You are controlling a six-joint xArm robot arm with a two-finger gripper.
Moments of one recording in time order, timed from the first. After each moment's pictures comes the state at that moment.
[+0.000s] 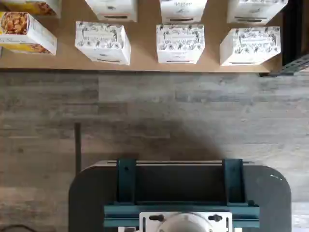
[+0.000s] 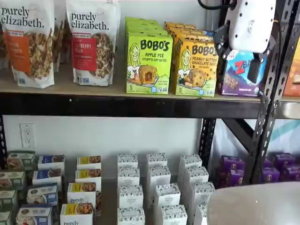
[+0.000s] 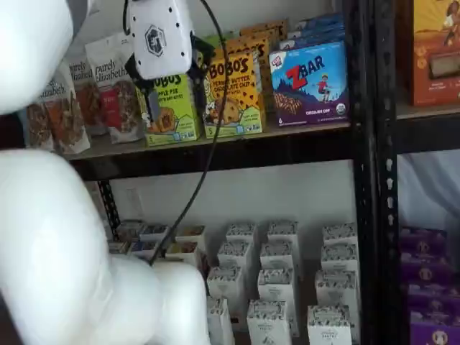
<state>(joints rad) 0.01 -0.84 -1.15 0.04 2.00 0.03</state>
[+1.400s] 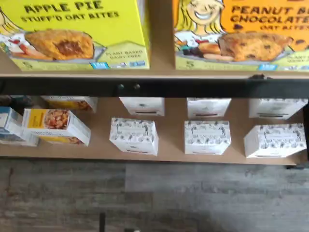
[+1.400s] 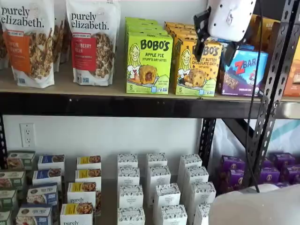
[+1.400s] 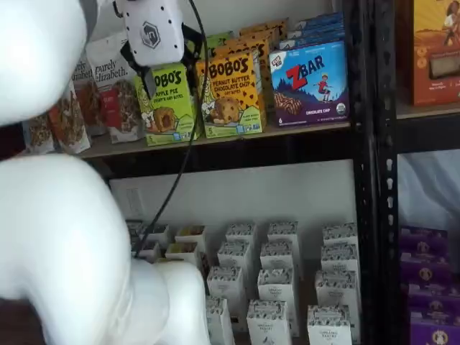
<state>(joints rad) 0.15 -0.86 -1.09 0.05 1.67 0.16</state>
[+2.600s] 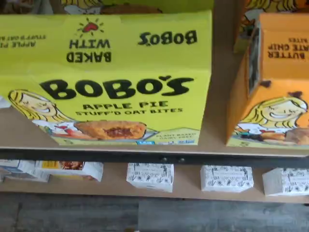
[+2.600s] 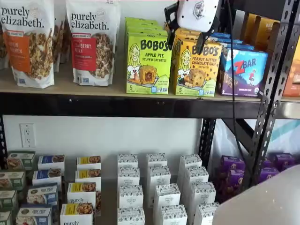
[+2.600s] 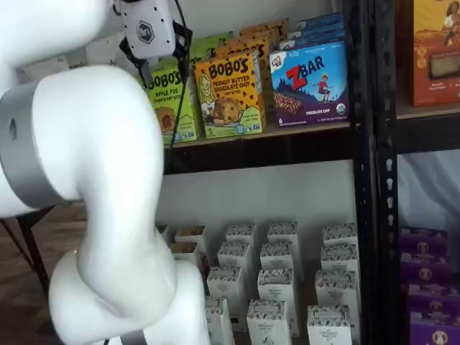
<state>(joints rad) 0.32 -0.63 -1.19 -0.03 1.50 0.32</state>
